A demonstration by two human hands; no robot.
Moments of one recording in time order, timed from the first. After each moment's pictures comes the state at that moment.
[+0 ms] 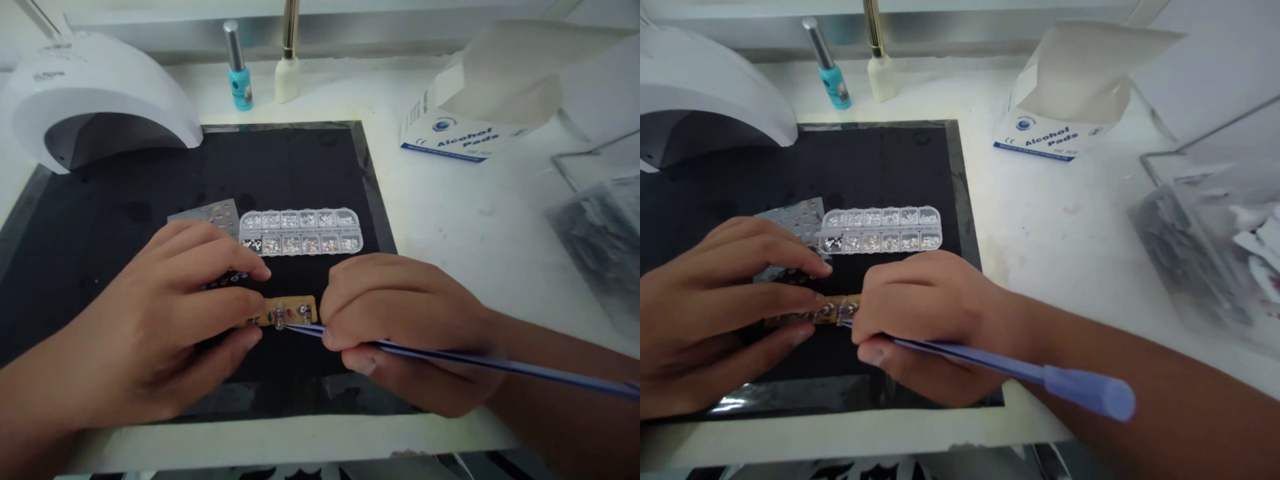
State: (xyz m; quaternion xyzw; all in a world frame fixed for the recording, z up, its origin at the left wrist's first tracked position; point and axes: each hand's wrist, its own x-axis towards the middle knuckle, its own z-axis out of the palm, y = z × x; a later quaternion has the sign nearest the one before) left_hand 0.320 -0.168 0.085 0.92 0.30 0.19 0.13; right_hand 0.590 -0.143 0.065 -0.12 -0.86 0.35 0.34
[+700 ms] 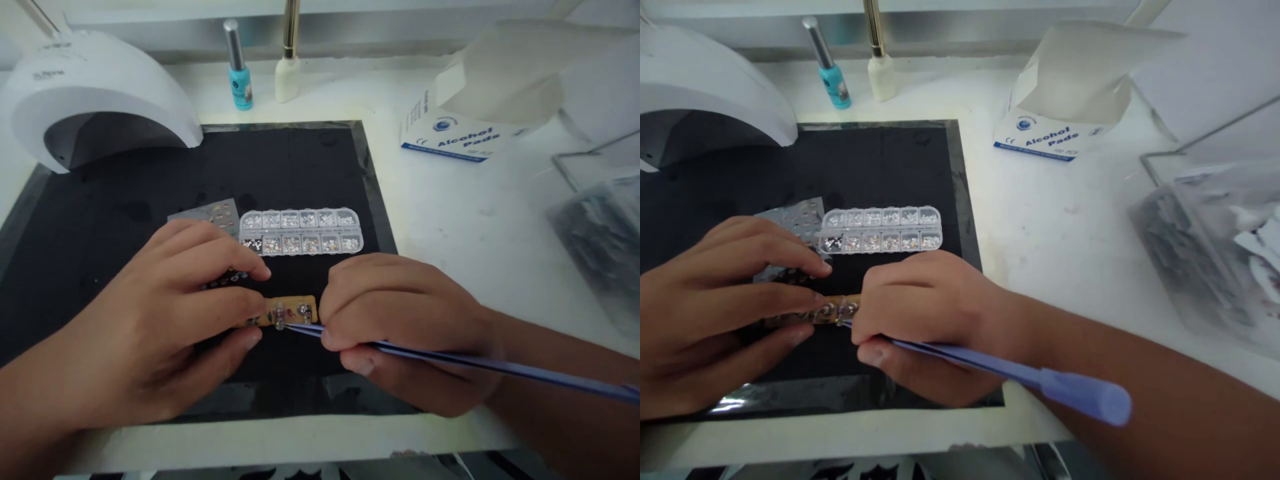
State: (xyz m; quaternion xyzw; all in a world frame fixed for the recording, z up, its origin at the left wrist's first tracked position) left_hand 0.325 -0.172 0.086 0.90 0.33 0.22 0.16; right_hand 0.590 -0.142 0.063 -0.11 -0.87 0.34 0.34
